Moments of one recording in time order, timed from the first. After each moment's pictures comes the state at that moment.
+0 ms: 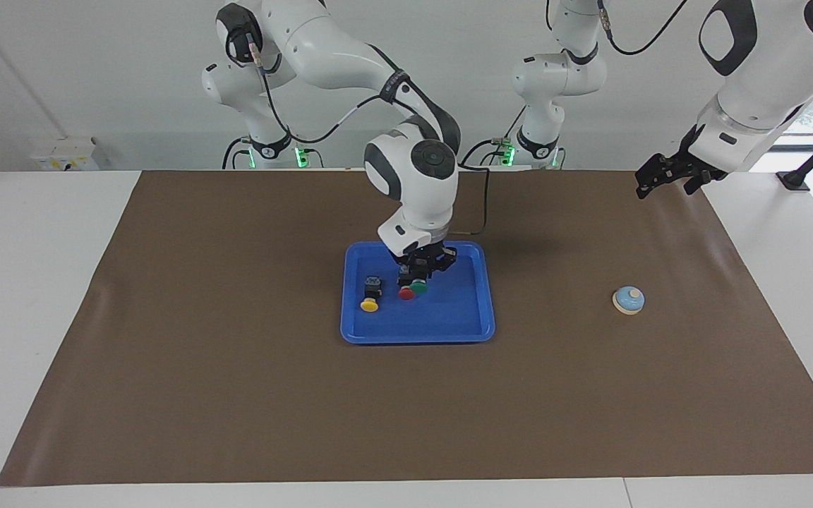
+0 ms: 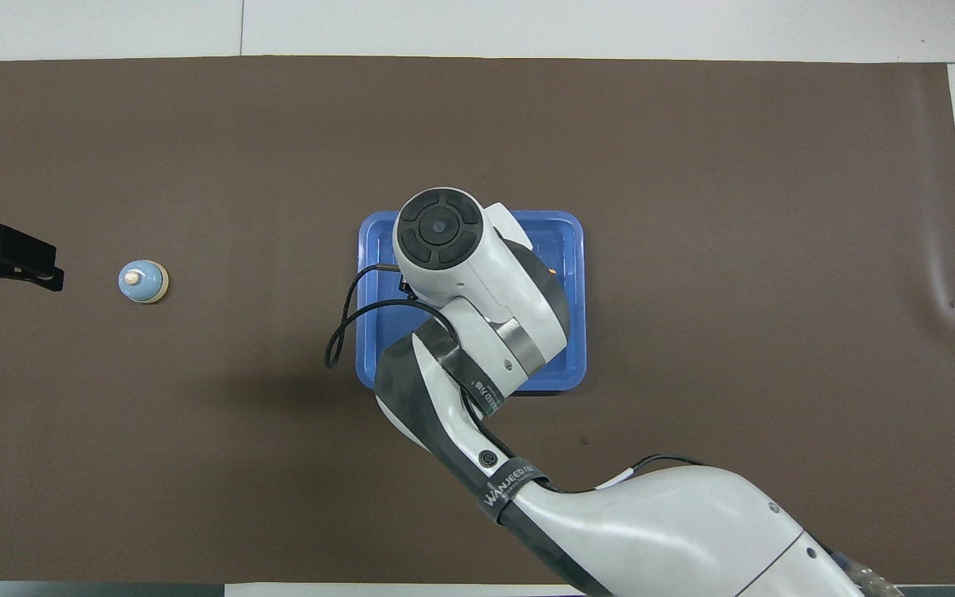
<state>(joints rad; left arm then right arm) -0.01 0.03 -0.01 -1.56 0.00 1.45 -0.03 0.63 0.55 0.04 -1.48 -0.01 2.00 0.85</state>
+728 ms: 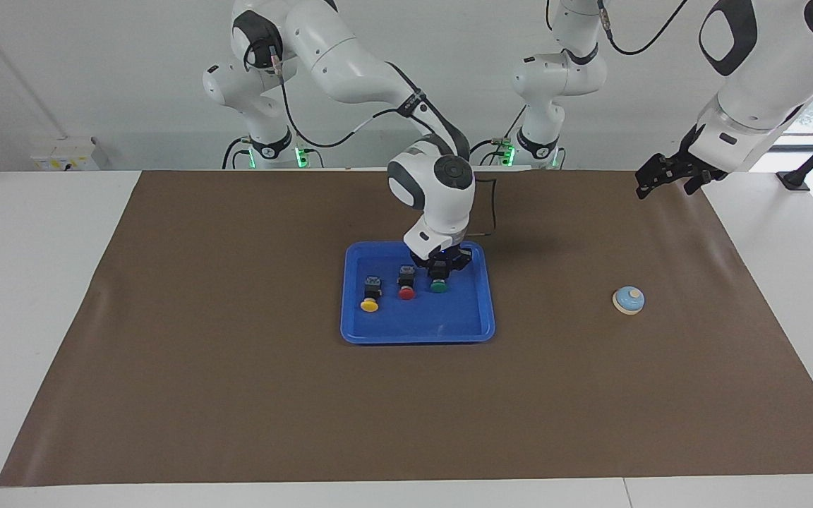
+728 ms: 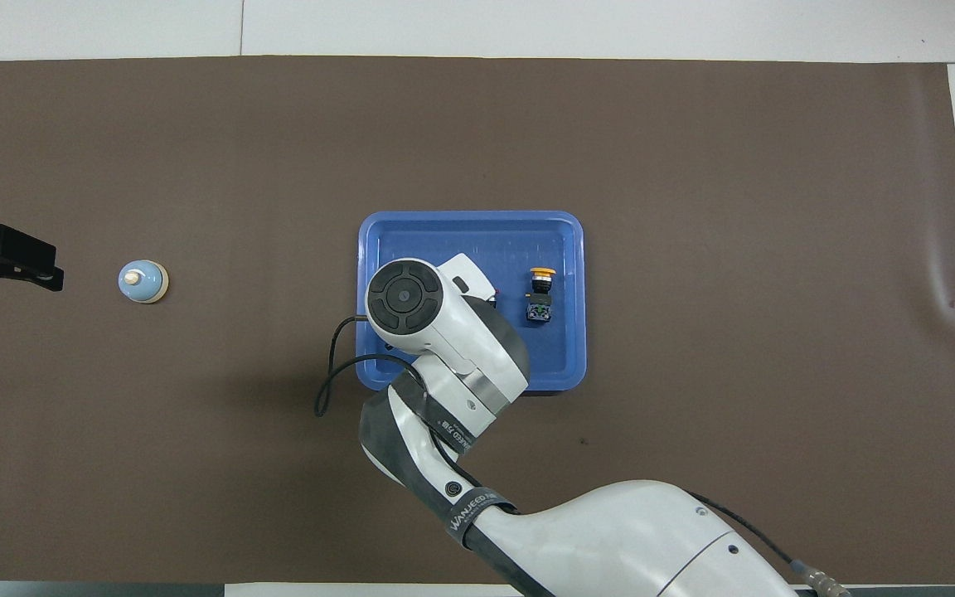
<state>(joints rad) -0.01 0.03 -0.01 -1.56 0.00 1.45 -0.03 0.69 0.57 0.04 -1.59 -0.01 2.14 0.86</state>
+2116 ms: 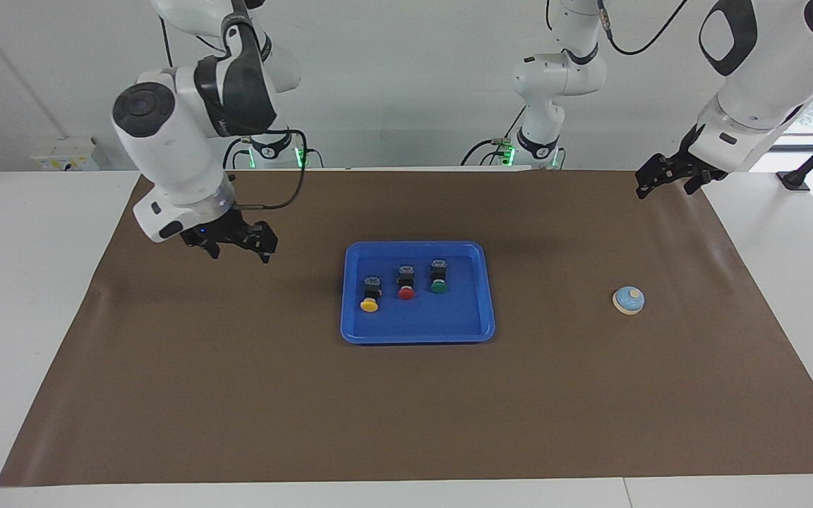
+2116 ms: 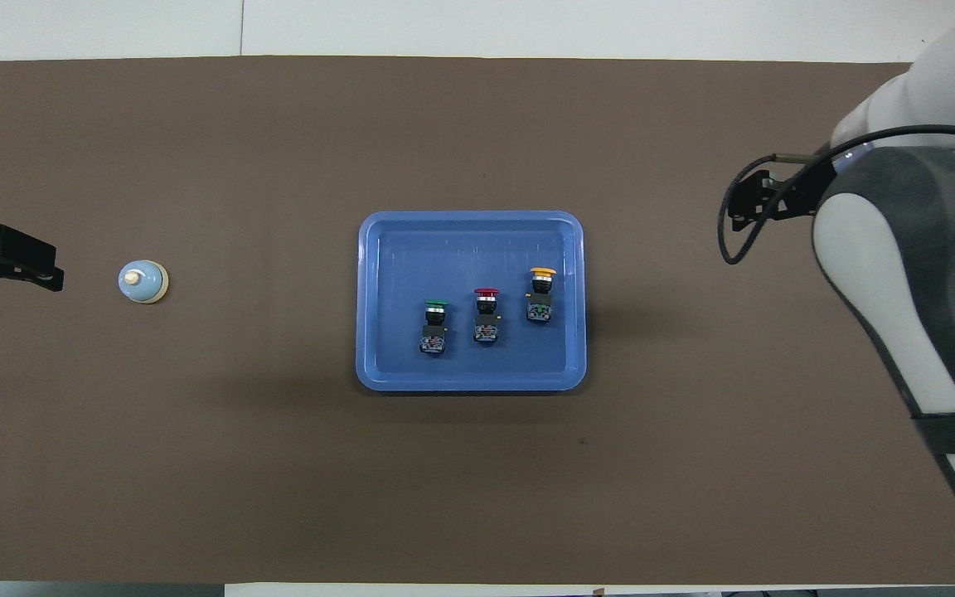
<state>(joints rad) -0.01 0.03 -0.01 -1.56 0.00 1.45 -0.03 0.05 0.19 0.02 -1.54 0.02 1.64 0.18</state>
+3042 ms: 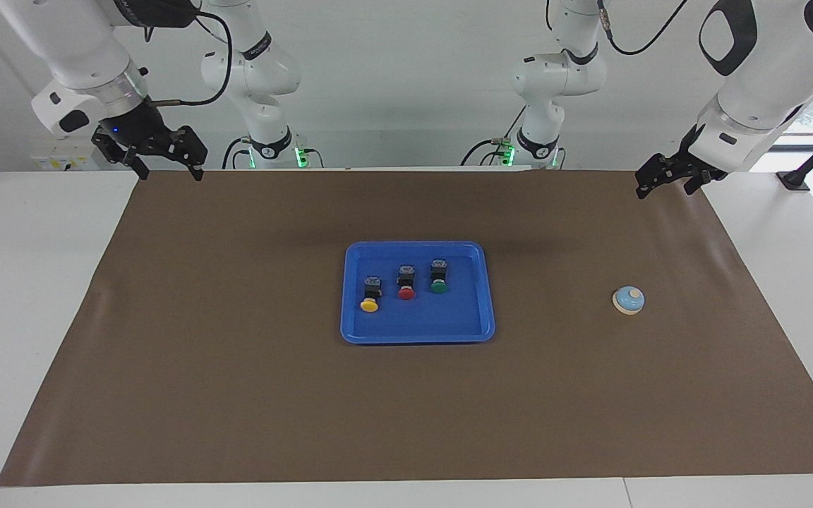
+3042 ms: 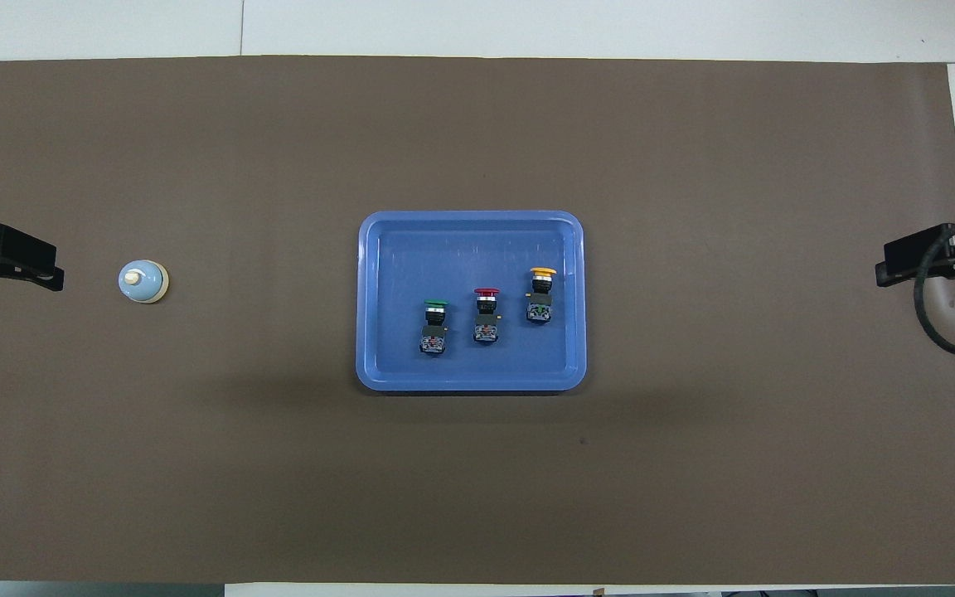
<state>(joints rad) -0.01 0.03 -0.01 -1.56 0.00 1.45 -0.03 -0.06 -0.02 0.03 -1.57 0.02 1.47 0.04</state>
